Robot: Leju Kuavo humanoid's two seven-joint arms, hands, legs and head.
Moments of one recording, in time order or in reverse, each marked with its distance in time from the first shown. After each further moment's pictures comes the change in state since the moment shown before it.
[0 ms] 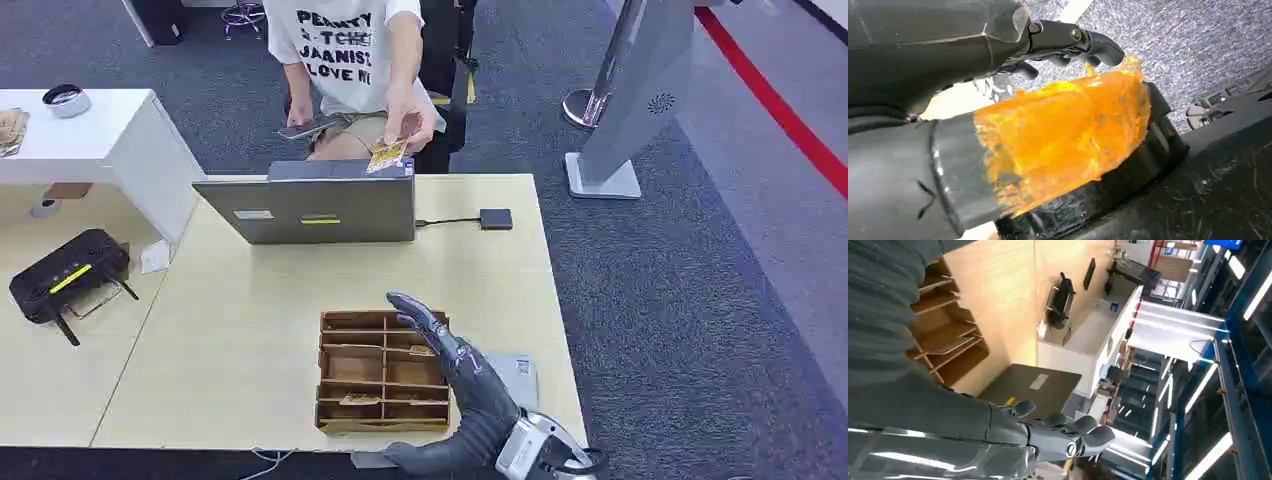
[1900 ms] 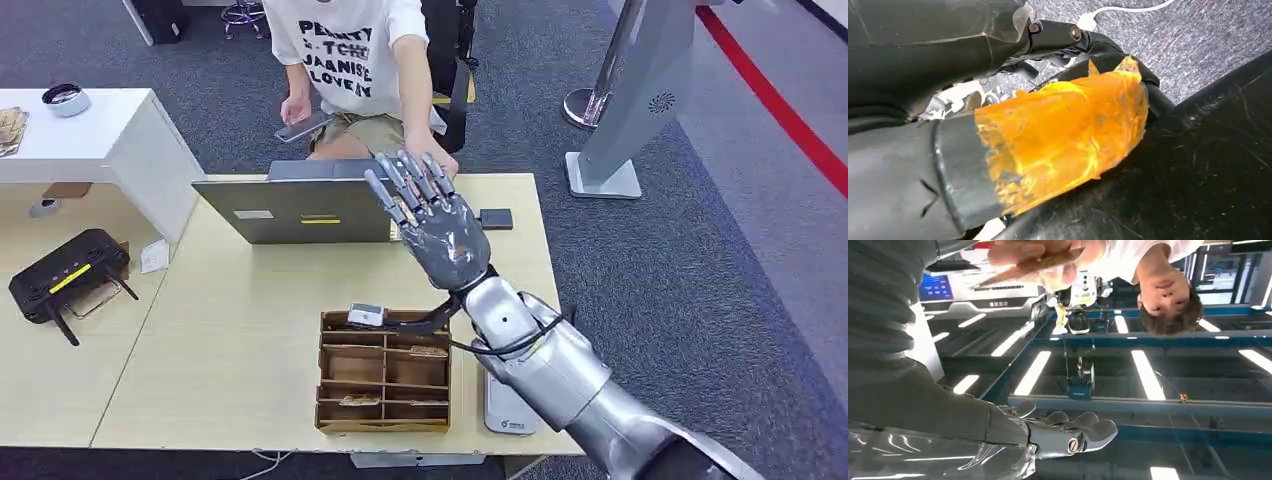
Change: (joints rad) left arm -0.007 -0.014 -0.155 0.000 -0.081 -0.024 0.023; right arm -0.636 0.042 0.161 0.647 1.413 -0.618 0.566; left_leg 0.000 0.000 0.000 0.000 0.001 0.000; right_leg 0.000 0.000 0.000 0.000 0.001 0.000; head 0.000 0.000
